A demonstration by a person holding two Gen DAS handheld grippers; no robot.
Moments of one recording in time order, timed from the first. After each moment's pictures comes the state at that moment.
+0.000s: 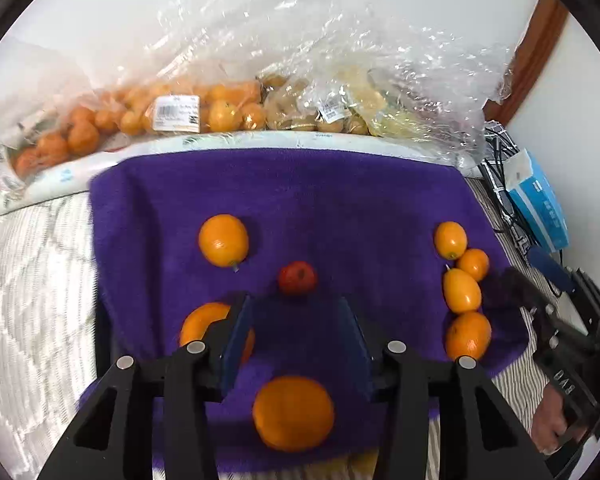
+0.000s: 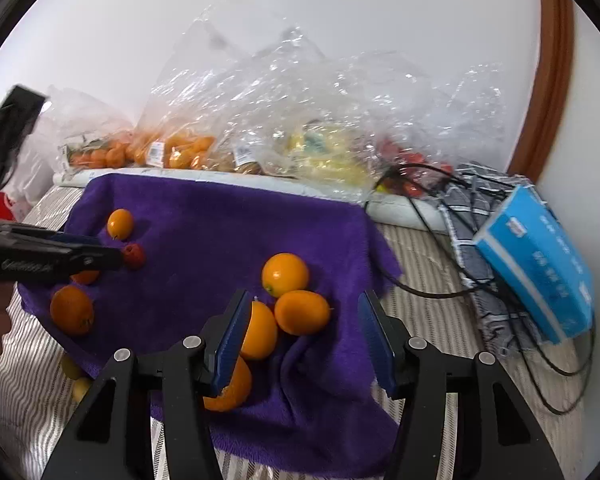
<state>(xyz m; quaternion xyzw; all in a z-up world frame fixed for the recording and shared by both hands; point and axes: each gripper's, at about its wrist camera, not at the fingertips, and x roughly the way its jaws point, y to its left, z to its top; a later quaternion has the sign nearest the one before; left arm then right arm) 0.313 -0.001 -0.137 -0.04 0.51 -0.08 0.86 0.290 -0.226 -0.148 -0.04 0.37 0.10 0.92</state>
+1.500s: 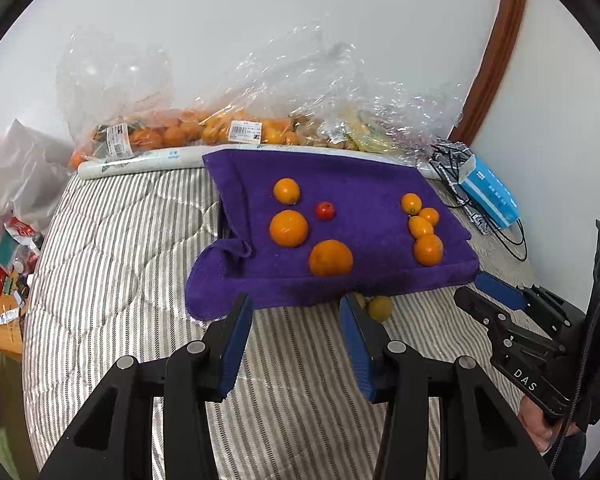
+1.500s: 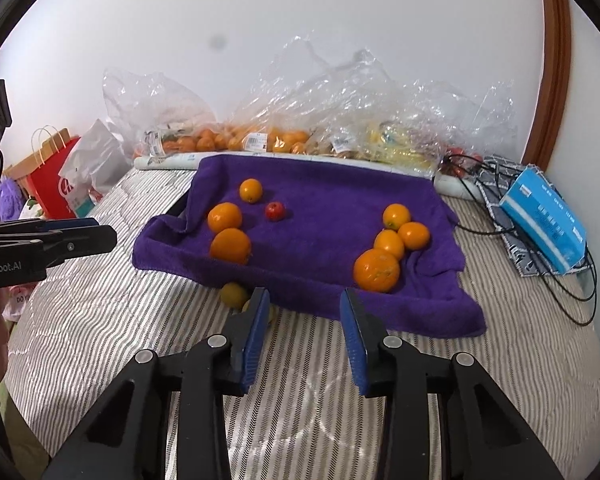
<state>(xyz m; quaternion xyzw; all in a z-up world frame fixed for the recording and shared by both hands) 0.160 0.068 -0.083 -0.05 0.43 -0.08 0.90 0.160 -0.154 -0.128 -0.02 0.38 0.15 0.91</state>
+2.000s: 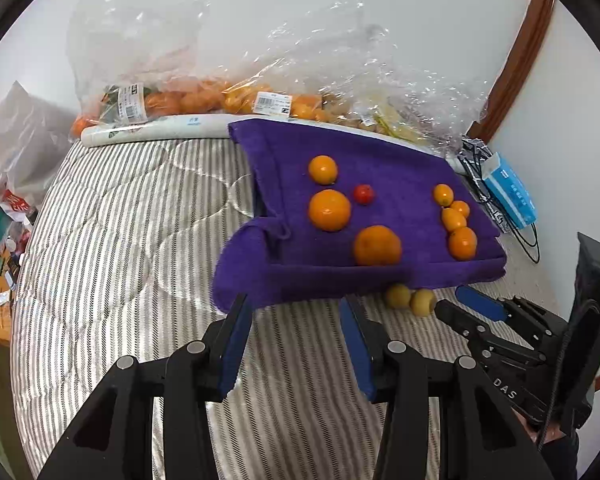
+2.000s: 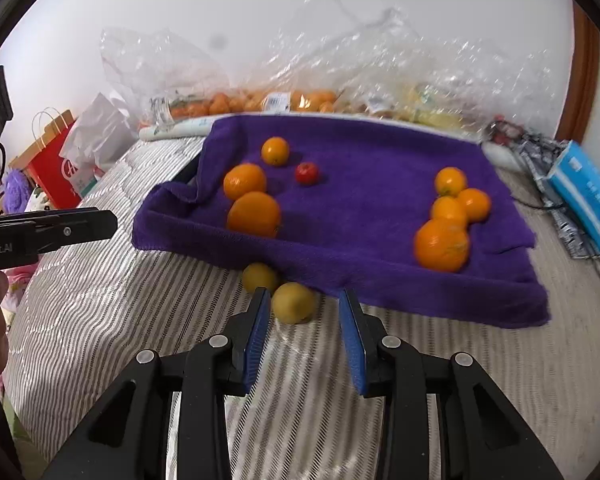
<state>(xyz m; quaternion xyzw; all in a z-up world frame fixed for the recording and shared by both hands) 0.178 0.104 -0.118 -0.08 0.46 -0.08 0.88 0.188 -0.114 -0.176 -0.02 0.42 0.18 0.89</state>
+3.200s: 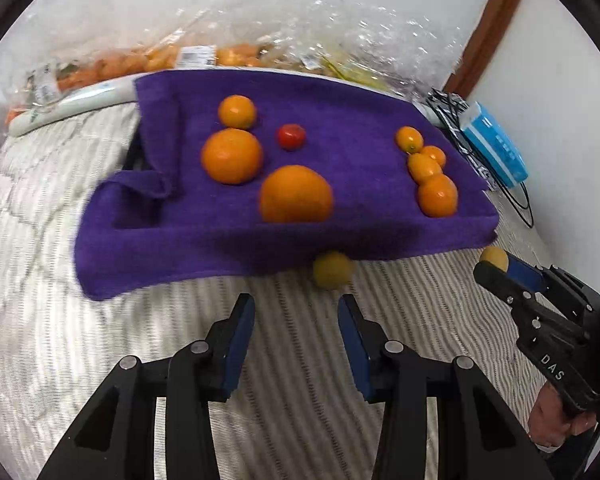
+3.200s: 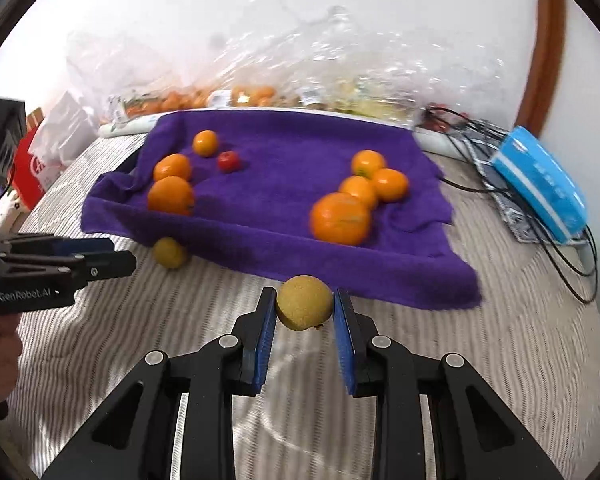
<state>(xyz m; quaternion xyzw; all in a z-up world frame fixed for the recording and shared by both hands) 0.197 0.021 -0.168 -0.06 0.49 -0.13 0.86 0.179 -0.186 -0.174 -0.04 0.41 0.11 0.90</state>
